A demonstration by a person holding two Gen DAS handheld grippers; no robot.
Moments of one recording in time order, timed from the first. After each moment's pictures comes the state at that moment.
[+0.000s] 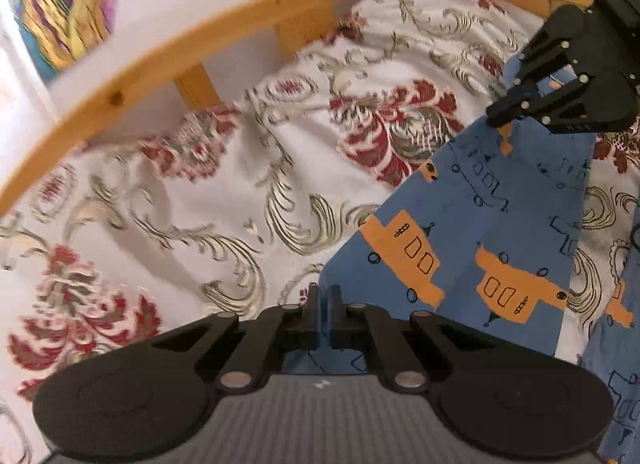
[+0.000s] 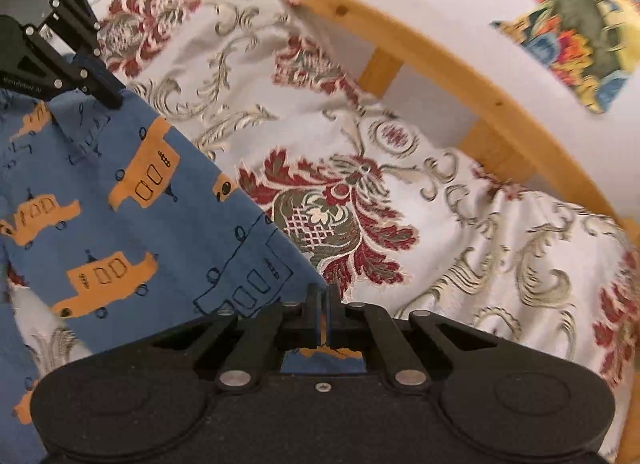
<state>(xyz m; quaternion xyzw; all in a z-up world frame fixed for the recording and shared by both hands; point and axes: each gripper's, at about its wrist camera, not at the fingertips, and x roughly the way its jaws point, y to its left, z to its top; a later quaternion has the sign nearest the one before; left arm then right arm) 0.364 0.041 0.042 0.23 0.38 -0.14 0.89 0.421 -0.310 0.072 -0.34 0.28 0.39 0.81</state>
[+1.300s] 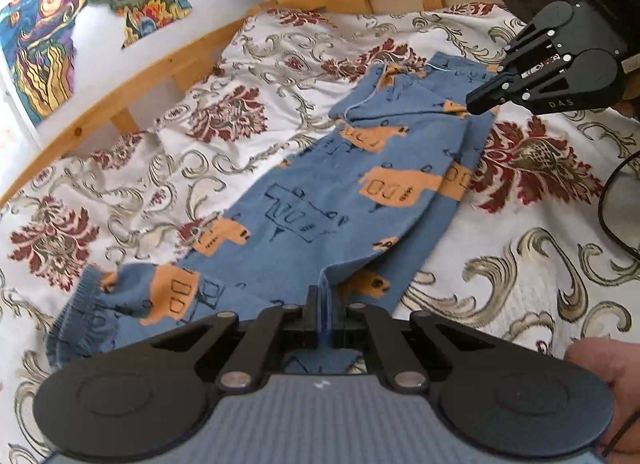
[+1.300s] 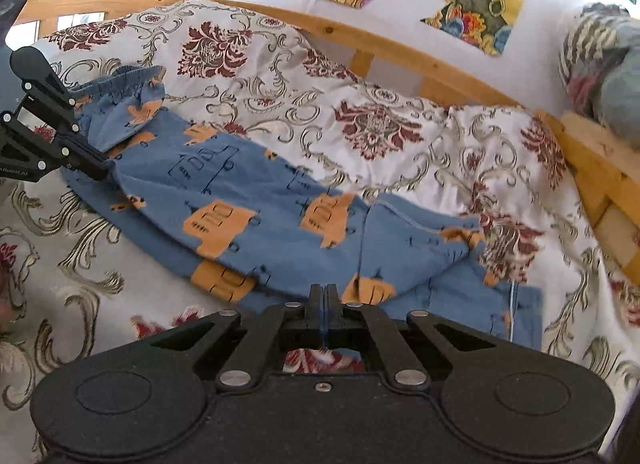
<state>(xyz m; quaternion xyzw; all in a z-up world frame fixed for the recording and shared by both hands) 0.063 -0.007 -0.006 0.27 0.32 -0.23 0.88 0.104 -0.425 0.062 -0.24 0.30 0.30 0.87</state>
